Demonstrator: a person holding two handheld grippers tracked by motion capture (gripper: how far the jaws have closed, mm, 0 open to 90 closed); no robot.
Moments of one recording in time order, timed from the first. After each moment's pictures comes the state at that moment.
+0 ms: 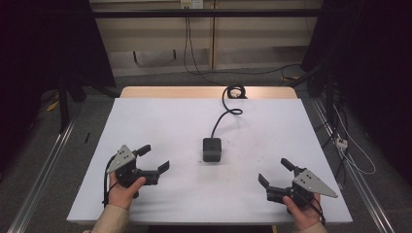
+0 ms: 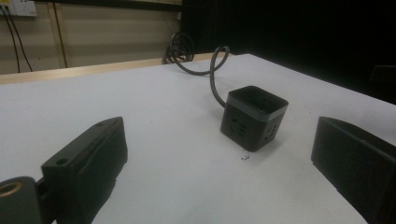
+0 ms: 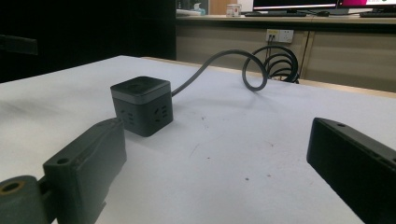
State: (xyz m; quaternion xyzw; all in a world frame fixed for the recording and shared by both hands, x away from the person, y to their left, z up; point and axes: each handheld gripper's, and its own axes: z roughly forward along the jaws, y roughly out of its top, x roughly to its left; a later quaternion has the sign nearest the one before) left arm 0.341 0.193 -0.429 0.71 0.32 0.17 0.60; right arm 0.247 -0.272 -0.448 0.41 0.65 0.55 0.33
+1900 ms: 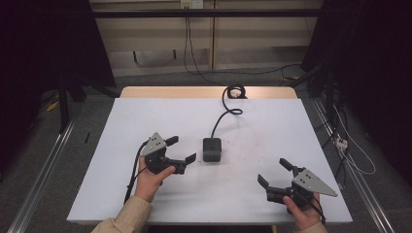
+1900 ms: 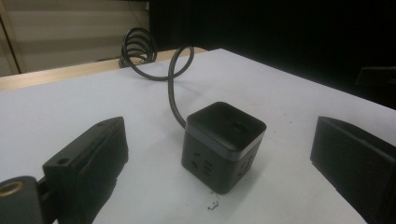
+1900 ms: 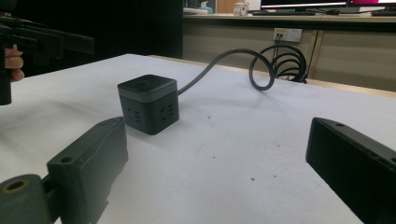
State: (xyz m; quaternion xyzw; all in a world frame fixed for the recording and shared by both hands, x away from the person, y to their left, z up) left arm 0.374 0.121 -0.426 0.74 0.28 0.13 0.60; right arm 0.248 -0.272 -0.448 0.40 0.65 0.56 0.32
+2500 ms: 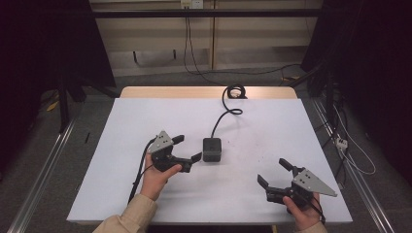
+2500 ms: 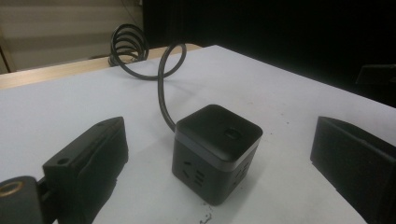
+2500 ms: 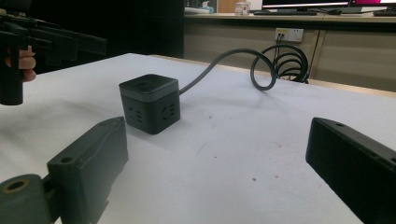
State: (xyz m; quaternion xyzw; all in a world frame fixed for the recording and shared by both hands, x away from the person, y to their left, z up) left arm 0.380 0.105 -0.427 0.75 0.28 0.12 0.59; right arm 0.248 -0.272 -0.448 0.40 0.66 0.56 0.31
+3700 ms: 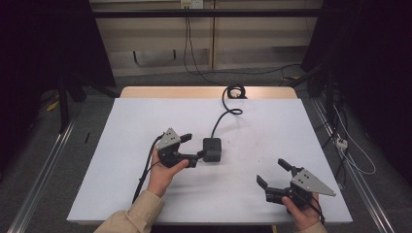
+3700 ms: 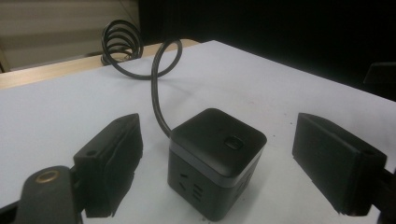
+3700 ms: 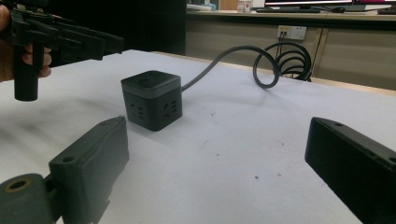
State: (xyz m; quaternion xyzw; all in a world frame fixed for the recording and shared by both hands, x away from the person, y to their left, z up) left arm 0.390 0.089 -0.428 0.76 0.27 0.11 0.58; right arm 0.248 -0.270 -0.449 0.40 0.66 0.55 0.31
